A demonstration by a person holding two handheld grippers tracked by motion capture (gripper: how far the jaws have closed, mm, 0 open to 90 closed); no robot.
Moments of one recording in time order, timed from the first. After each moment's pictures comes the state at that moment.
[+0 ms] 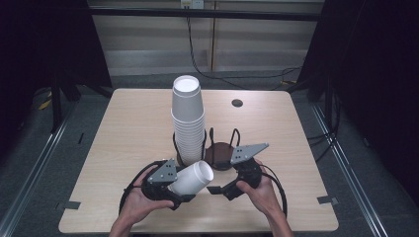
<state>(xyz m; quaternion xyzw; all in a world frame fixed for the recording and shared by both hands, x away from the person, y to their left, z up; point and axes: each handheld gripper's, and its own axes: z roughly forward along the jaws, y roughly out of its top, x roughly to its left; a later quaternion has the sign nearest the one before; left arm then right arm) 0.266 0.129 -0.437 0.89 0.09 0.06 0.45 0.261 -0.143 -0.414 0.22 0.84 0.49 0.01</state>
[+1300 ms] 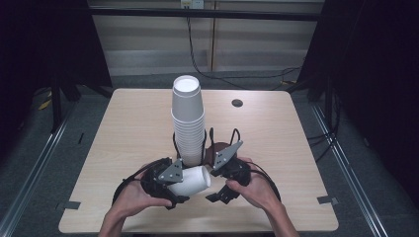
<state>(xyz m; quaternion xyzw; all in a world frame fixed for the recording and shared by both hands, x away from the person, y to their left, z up) 0.269 0.120 -0.418 0.94 0.03 0.08 0.33 0.274 -0.116 -0.420 0.16 0.92 0.35 -0.03</state>
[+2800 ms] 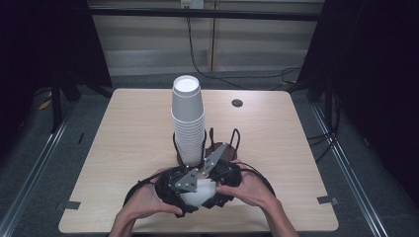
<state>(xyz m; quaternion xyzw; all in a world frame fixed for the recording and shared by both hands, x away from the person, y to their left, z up) 0.260 0.089 -0.432 0.95 -0.02 0.03 0.31 0.277 -0.093 -0.425 0.11 0.94 0.30 -0.09</state>
